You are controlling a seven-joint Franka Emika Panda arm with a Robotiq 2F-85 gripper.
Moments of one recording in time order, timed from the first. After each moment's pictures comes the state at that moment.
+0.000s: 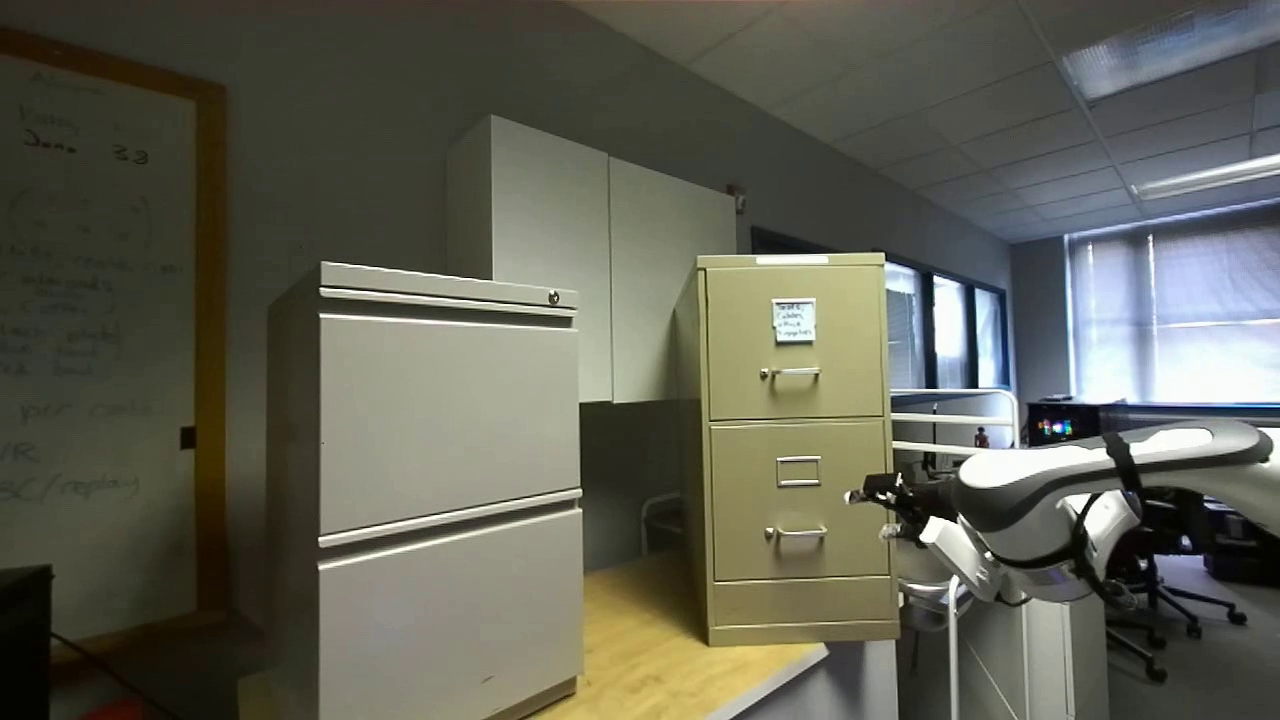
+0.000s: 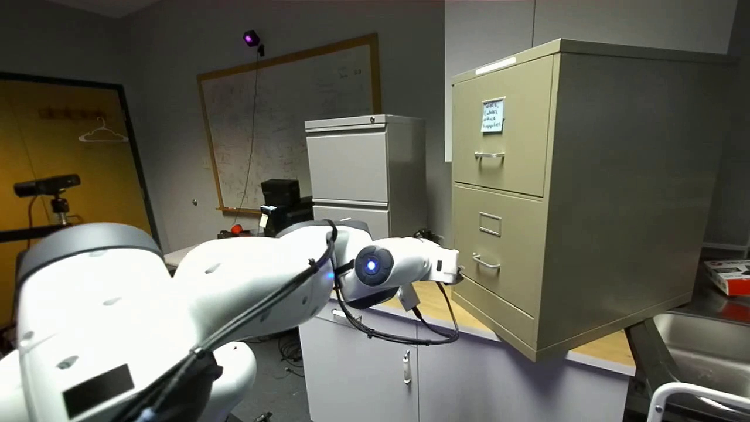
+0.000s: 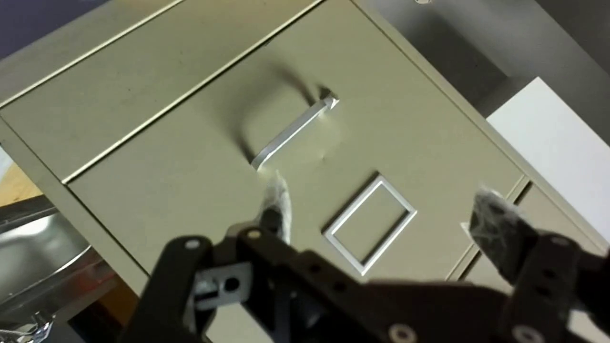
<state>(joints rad) 0.78 -0.86 -1.22 -2.57 0.13 3.39 -0.16</state>
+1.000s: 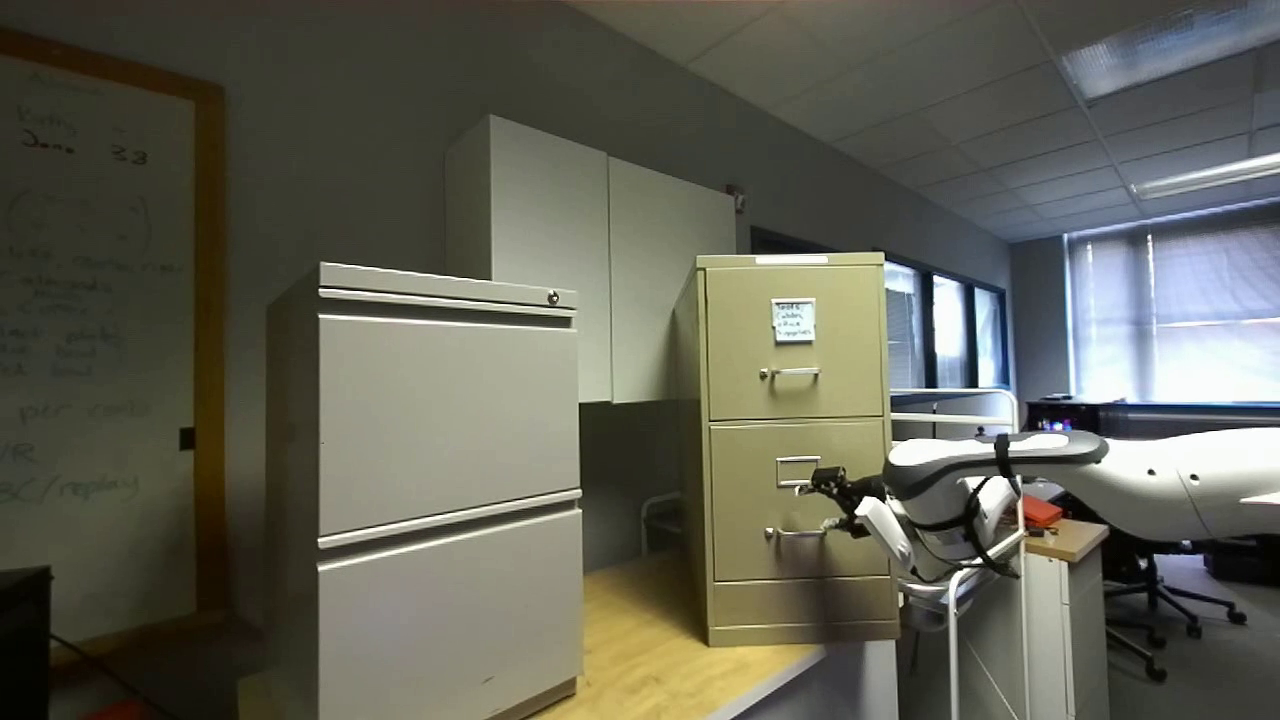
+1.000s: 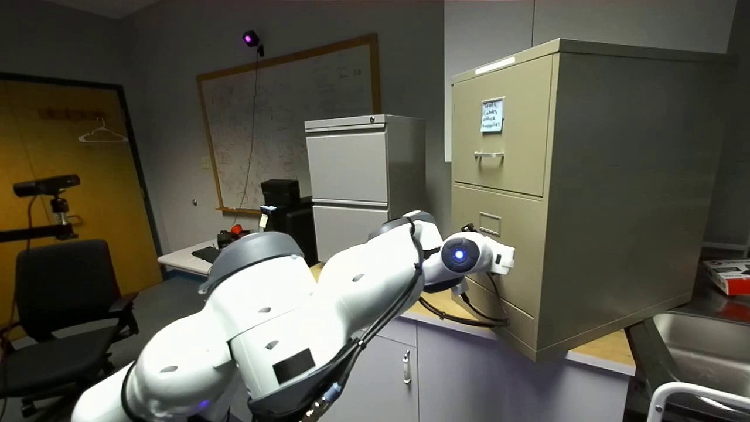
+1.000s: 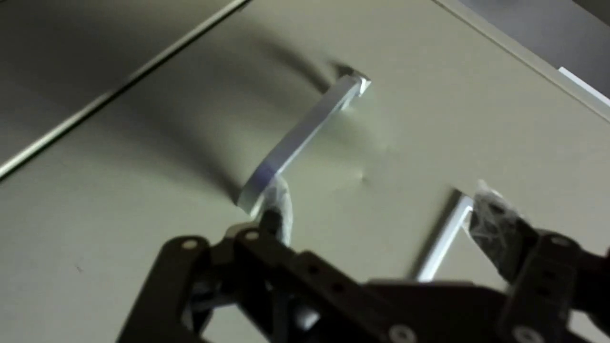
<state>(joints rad) 1.37 -0.92 -1.65 -2.02 0.08 3.16 -0.12</state>
